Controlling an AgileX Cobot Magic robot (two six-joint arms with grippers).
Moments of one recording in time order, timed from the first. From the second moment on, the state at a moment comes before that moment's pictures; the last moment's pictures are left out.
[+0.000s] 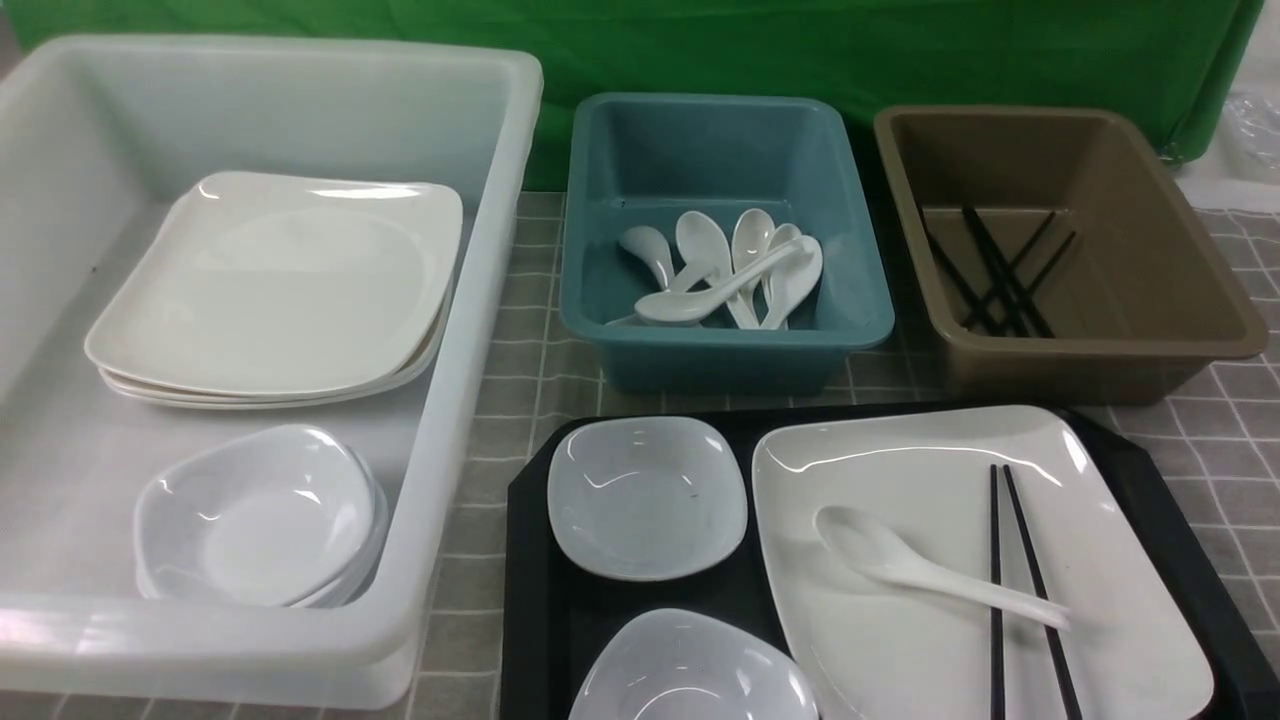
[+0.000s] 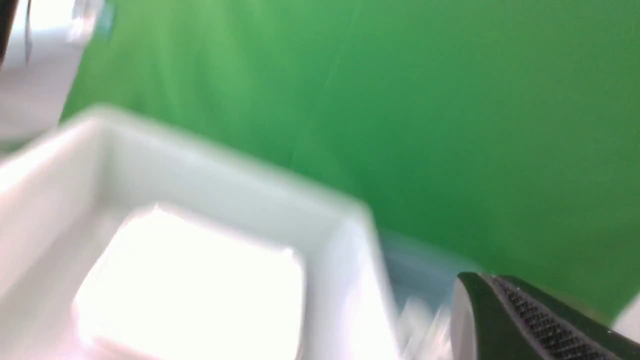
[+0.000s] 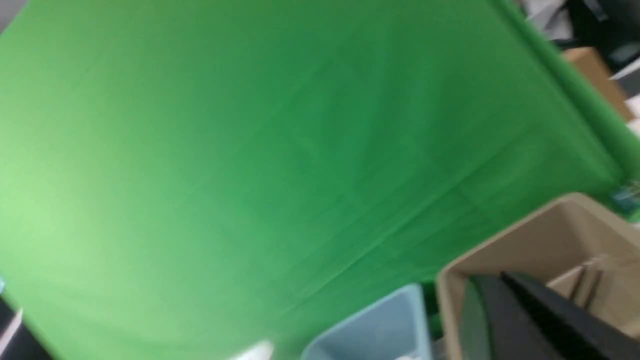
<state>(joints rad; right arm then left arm) 0.09 0.13 -0.28 0.03 -0.10 0.62 0.03 0.47 -0.76 -0.24 0.56 -0.17</state>
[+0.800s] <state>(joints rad) 0.58 1.44 -1.05 -0.13 0.79 -0.03 -0.47 1.21 -1.01 -0.39 0.94 0.15</state>
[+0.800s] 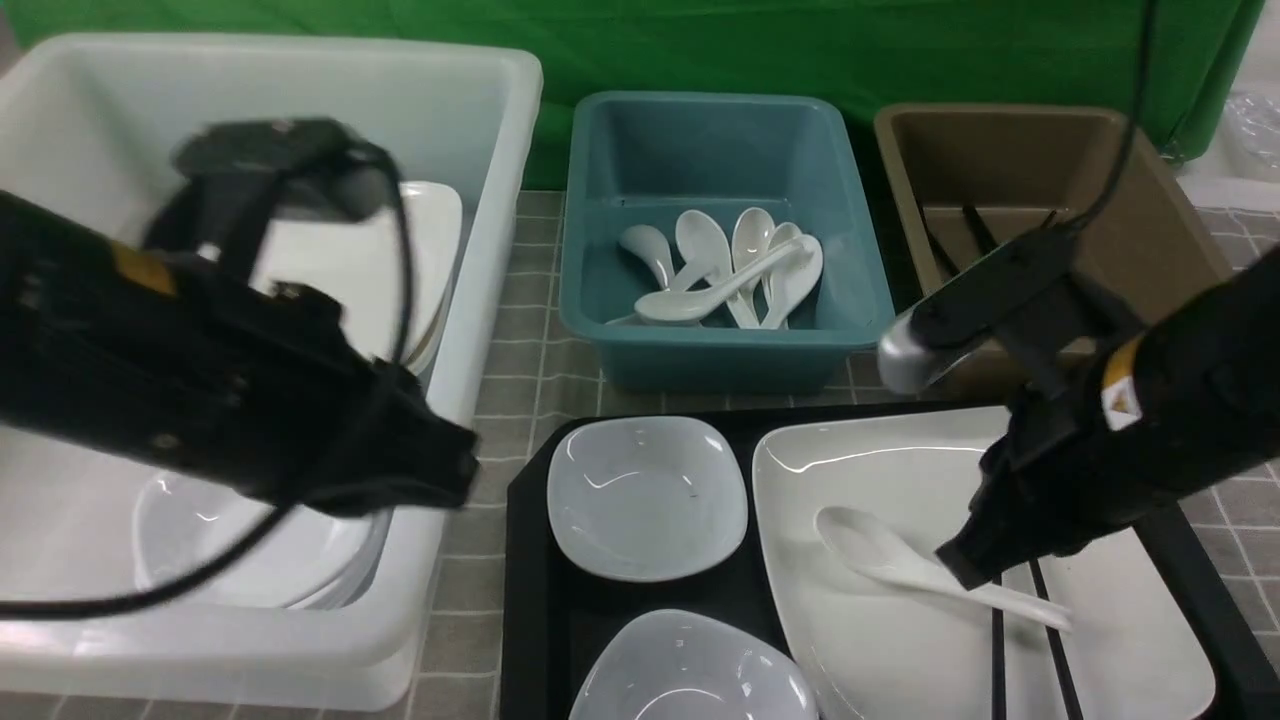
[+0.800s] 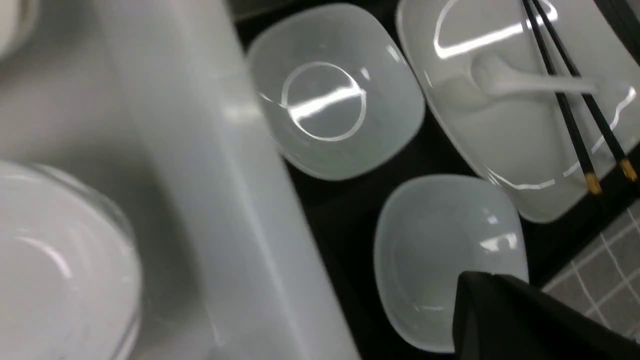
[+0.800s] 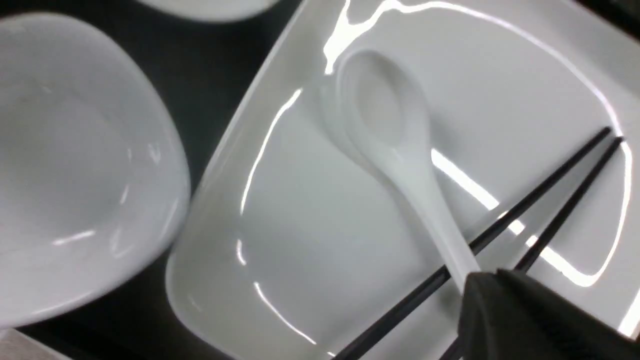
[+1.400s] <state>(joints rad) 0.56 1.80 -1.09 -0.13 0.69 -0.17 -0.72 1.40 -1.01 -0.33 0.91 0.06</state>
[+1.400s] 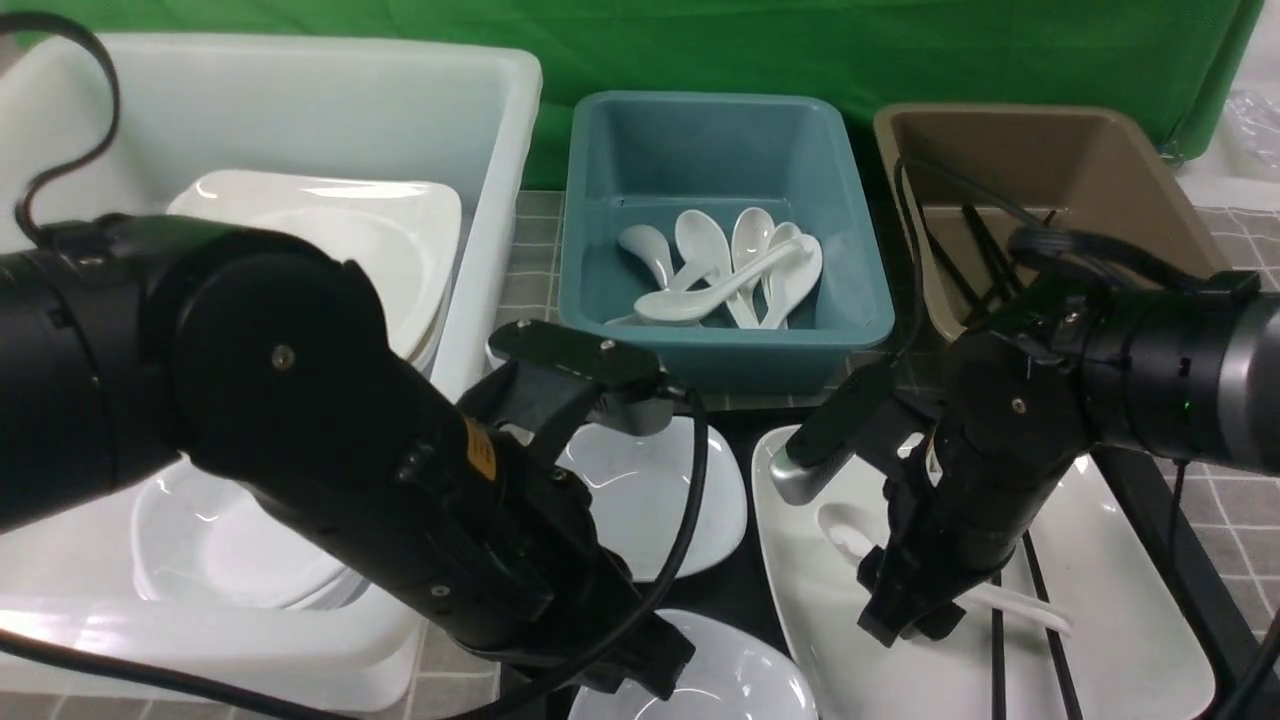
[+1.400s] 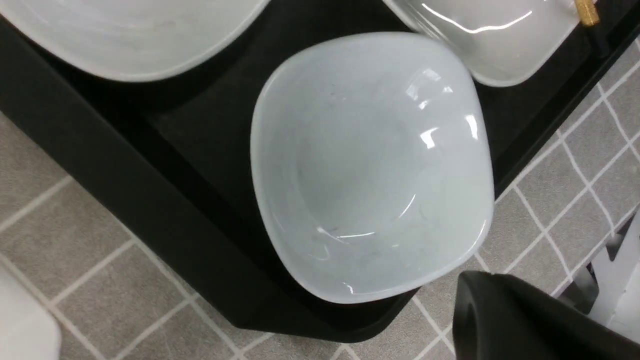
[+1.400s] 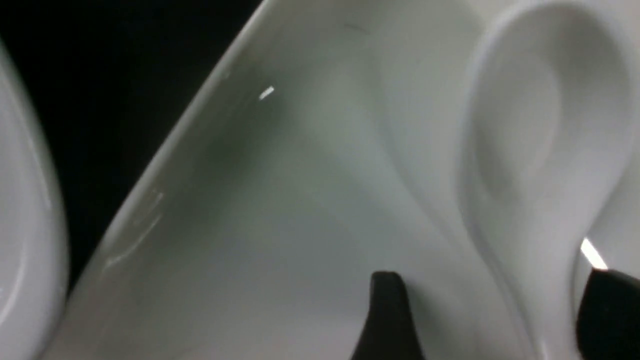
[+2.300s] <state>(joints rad) 0.46 1.47 -1.24 -0.16 0.44 -0.08 -0.72 1.39 -1.02 -0.29 0.26 0.06</state>
